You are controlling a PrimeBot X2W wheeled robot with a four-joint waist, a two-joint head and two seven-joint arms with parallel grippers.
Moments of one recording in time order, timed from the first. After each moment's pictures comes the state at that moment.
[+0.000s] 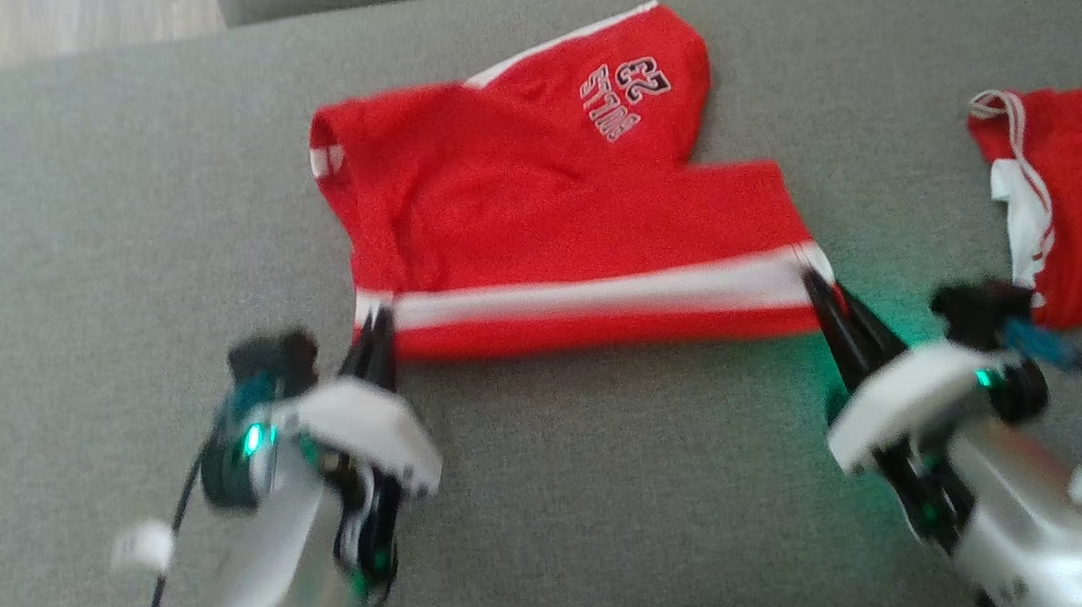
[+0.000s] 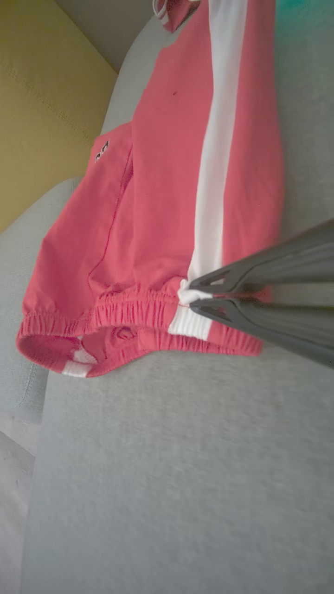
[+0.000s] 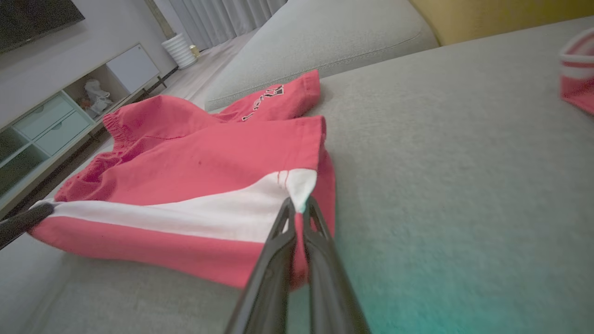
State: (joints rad) left arm -0.54 0.05 -0.53 0.86 -0.60 0.03 -0.26; right arm -0.46 -0.20 0.51 0.77 0.67 0.12 -0.24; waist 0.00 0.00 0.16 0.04
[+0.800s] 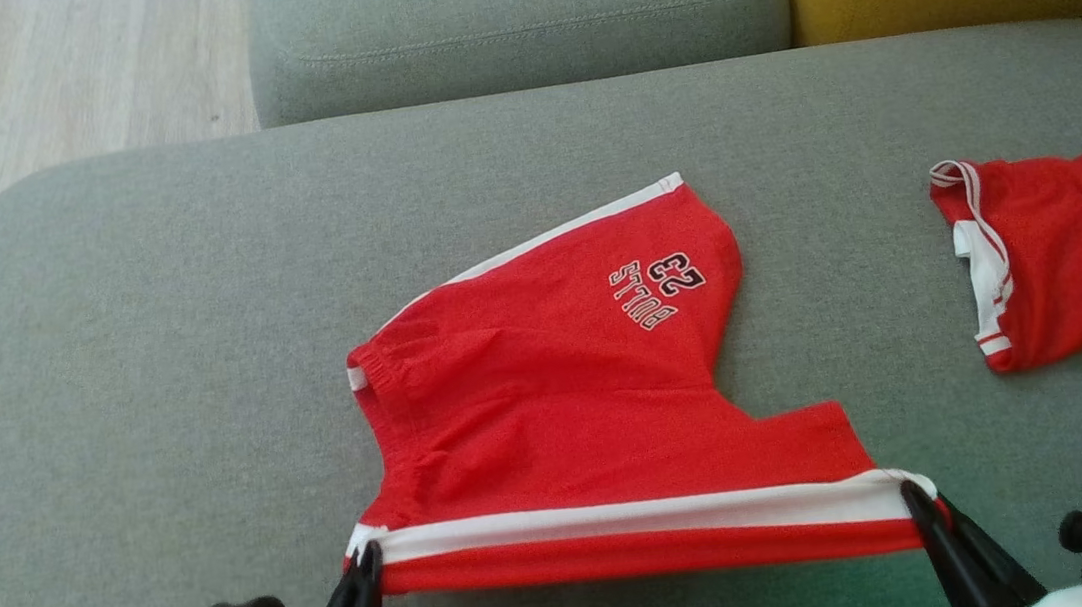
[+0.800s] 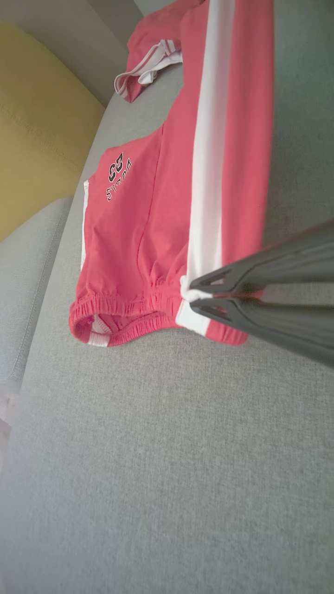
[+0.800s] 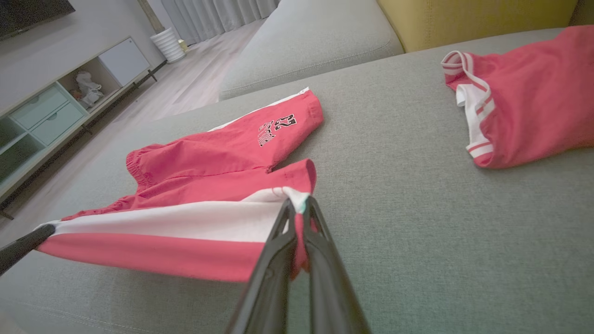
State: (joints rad) left arm 0.19 0.27 -0.48 0.00 -0.57 0.26 -0.10; right arm 0.41 -0.04 0.05 -0.28 0.32 0.12 0.24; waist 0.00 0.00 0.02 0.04
